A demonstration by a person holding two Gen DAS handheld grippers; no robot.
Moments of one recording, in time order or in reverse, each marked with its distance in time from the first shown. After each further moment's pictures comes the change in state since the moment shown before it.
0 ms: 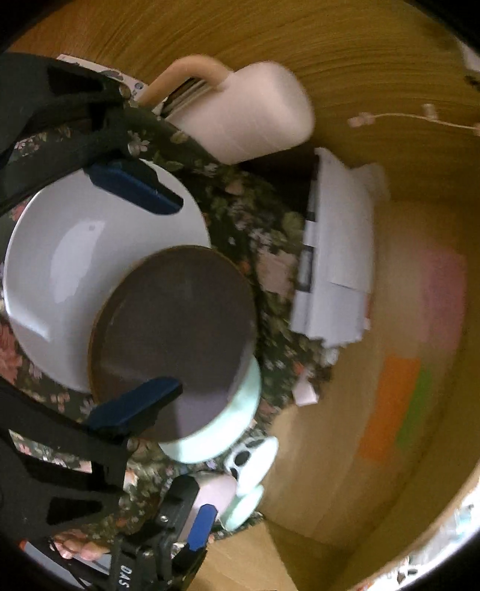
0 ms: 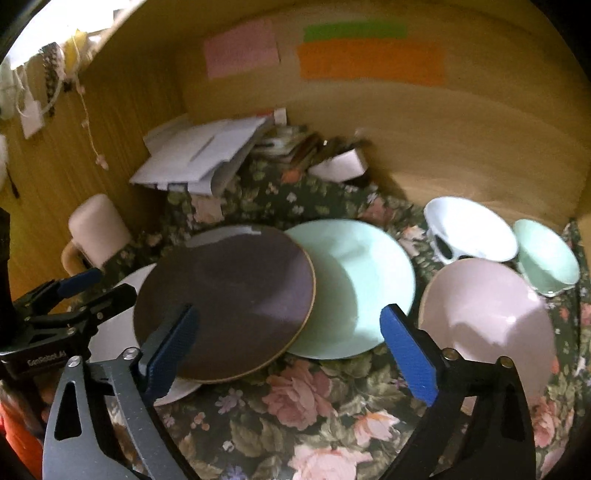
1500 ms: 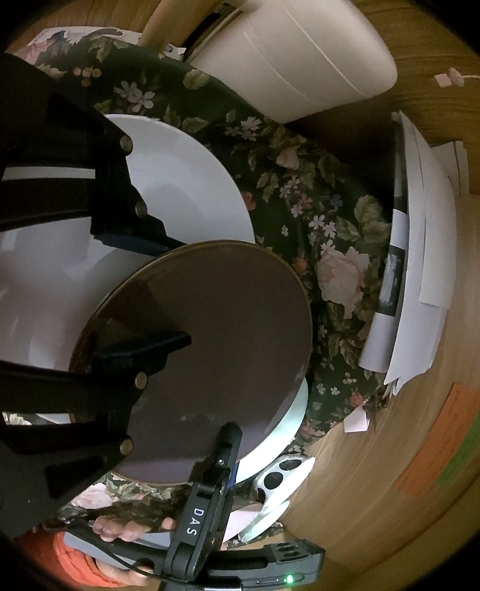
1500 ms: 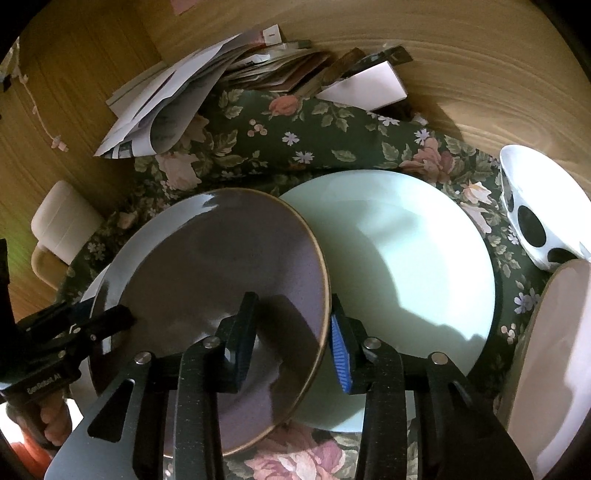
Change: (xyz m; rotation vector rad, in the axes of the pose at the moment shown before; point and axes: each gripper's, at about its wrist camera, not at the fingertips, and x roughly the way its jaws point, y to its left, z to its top) left arm 0.061 0.019 -0.005 -0.040 0.190 -0.063; right arm 0.088 -0.023 0.018 0.054 0.207 0.114
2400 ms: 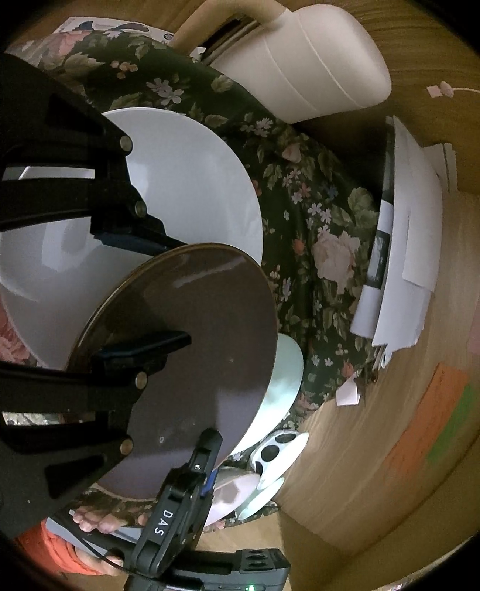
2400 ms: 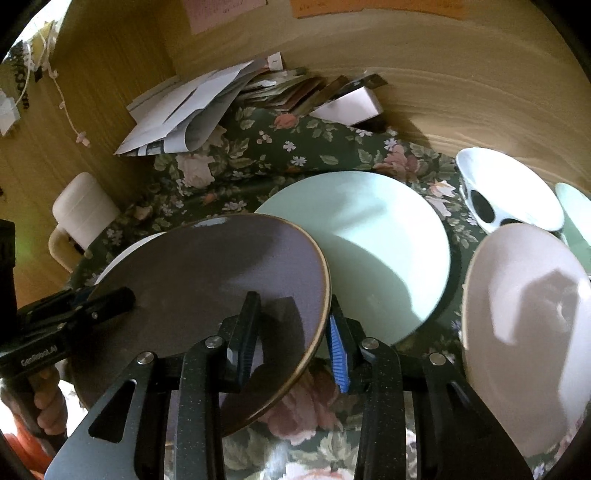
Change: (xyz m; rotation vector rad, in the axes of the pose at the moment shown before) left arm -0.024 -0.012 -0.013 -0.011 -0.039 -0.059; right arm -0.050 0.004 -0.036 -0.006 -0.085 -0.048
